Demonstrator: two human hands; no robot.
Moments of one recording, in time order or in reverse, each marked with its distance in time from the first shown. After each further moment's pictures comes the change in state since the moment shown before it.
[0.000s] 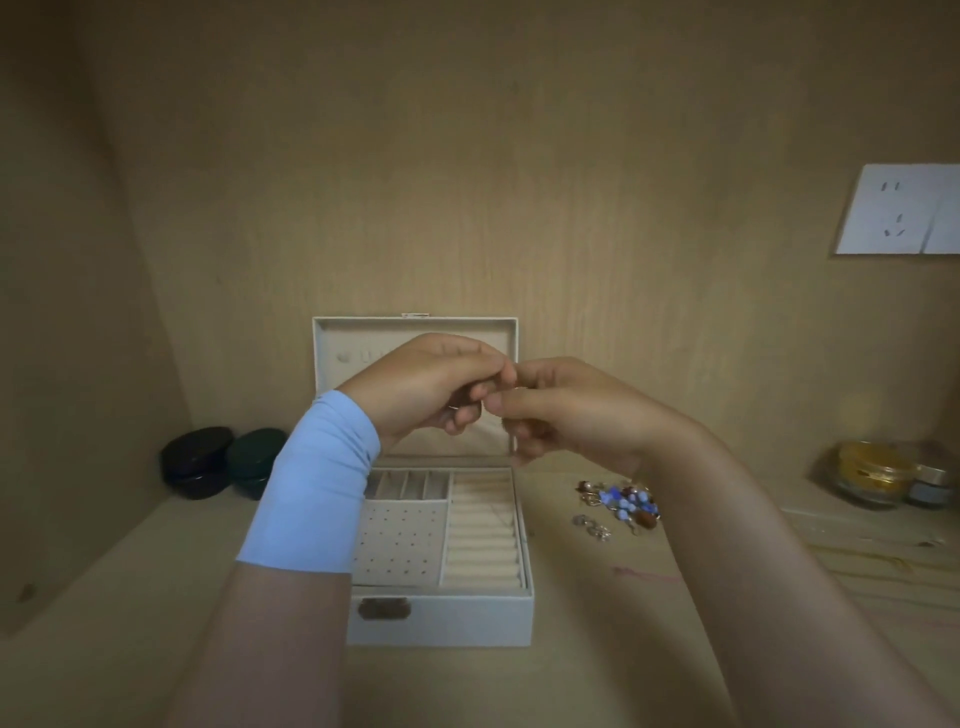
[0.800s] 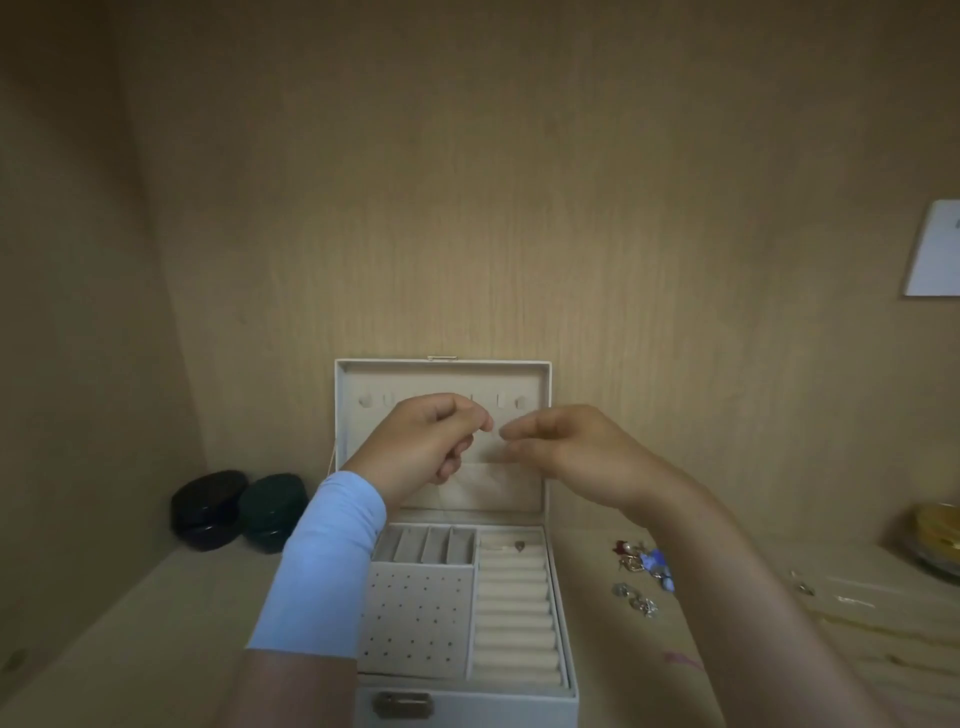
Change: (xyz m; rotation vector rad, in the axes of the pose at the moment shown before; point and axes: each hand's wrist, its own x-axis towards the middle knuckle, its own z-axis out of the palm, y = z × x) left_hand 0.019 -0.045 -0.030 0.032 0.302 -0.015; right_hand 0.045 0.021 0.000 -0.264 0.245 0.067
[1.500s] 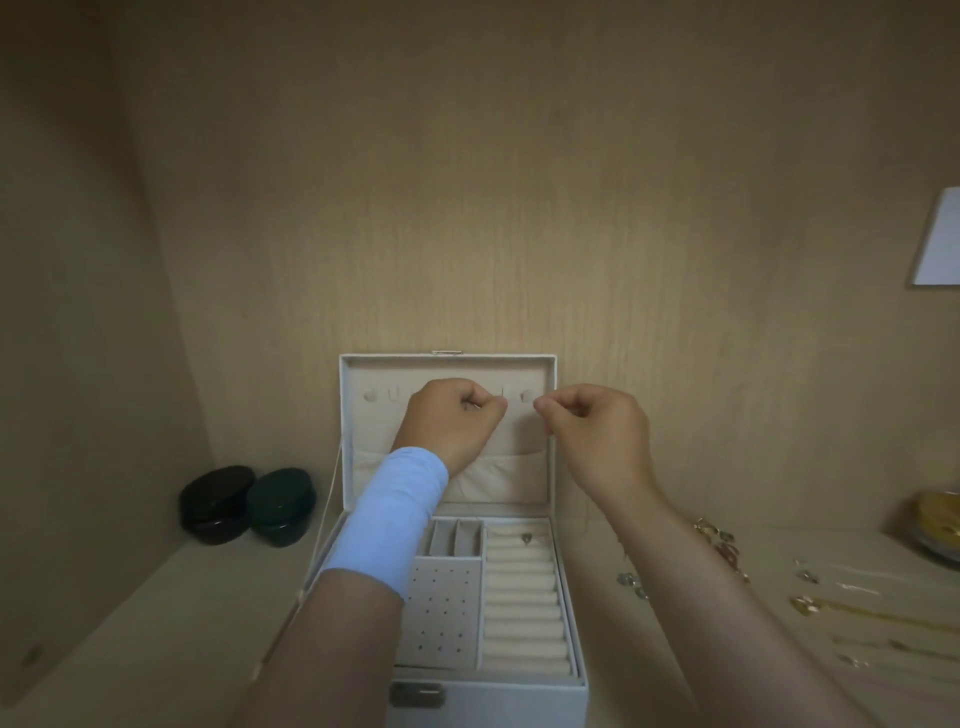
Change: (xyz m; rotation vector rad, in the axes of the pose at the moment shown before) left_hand 0.044 -0.021 0.019 0.331 0.316 0.057; right_hand 0.022 0.019 0.018 0.061 0.639 -0.063
